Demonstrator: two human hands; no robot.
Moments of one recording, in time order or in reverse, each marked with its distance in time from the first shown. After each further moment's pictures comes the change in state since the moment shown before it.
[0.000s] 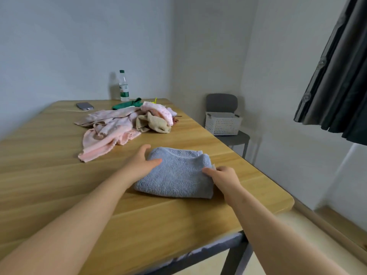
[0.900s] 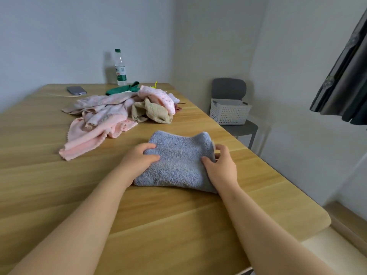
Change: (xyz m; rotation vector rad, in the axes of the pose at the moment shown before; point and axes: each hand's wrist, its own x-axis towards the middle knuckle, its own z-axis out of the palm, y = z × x) left_hand 0.061 -0.022 0.020 -0.109 0.002 -0.002; right_hand 0.063 -0.003 0.035 -0.107 0.133 -0.236
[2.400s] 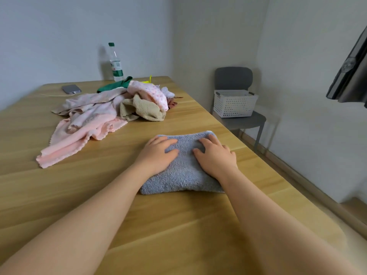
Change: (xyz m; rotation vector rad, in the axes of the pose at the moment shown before) left_hand 0.047 0.031 0.064 0.521 -0.104 0.173; right_hand 0.064 0.009 -0.008 -0.622 -0.255 -0.175
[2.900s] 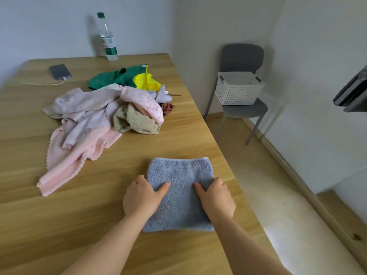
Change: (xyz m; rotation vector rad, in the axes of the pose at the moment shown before) left_hand -0.004 0.034 -0.020 0.049 -0.008 -0.648; right_hand 0.011 0.005 -0.041 0.111 -0.209 0.461
